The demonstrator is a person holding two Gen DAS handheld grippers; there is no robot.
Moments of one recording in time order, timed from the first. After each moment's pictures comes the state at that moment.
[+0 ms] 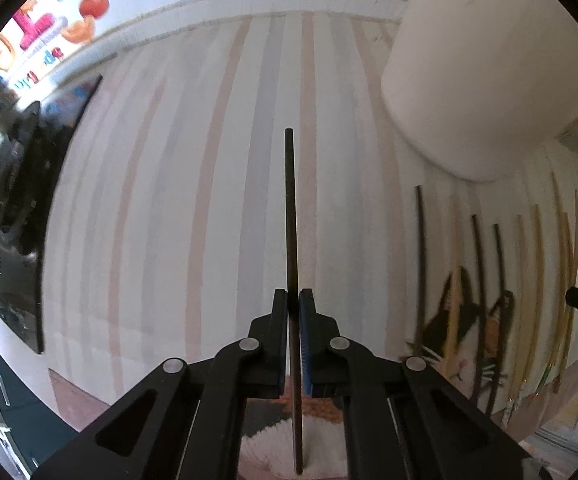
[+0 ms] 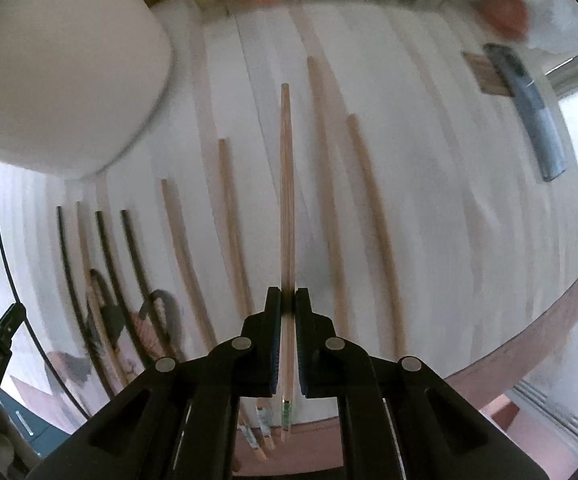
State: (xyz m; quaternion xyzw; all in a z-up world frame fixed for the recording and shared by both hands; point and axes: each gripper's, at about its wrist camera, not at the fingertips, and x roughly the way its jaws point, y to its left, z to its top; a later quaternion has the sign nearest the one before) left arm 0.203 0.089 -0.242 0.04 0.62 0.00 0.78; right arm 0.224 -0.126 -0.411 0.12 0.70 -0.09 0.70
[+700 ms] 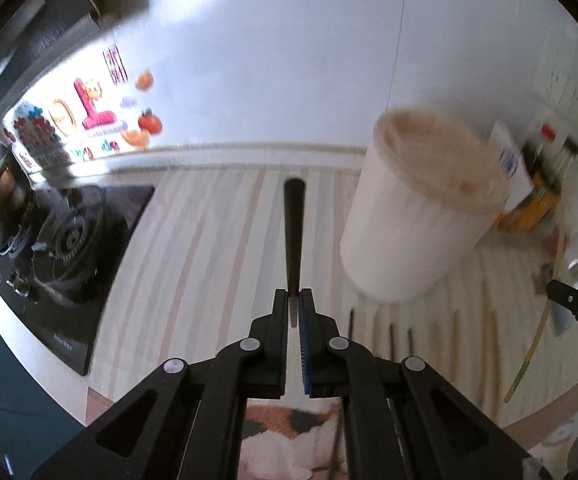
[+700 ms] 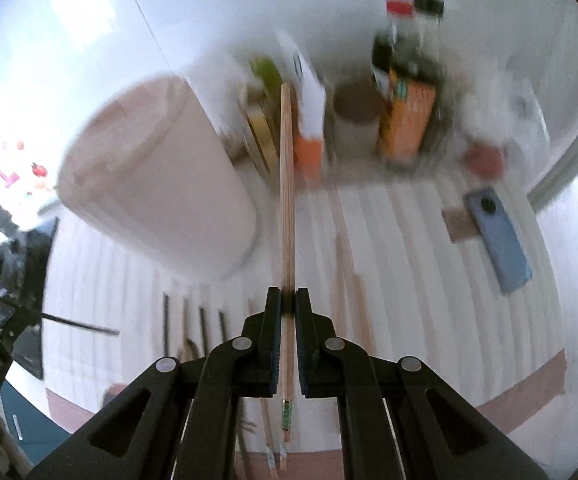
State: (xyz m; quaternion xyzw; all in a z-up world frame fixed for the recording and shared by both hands) left arm 0.192 0.058 -0.093 0.00 0.47 0.02 0.88; right arm 0.254 -0.163 -0.210 0.12 0.54 -0.02 0.83
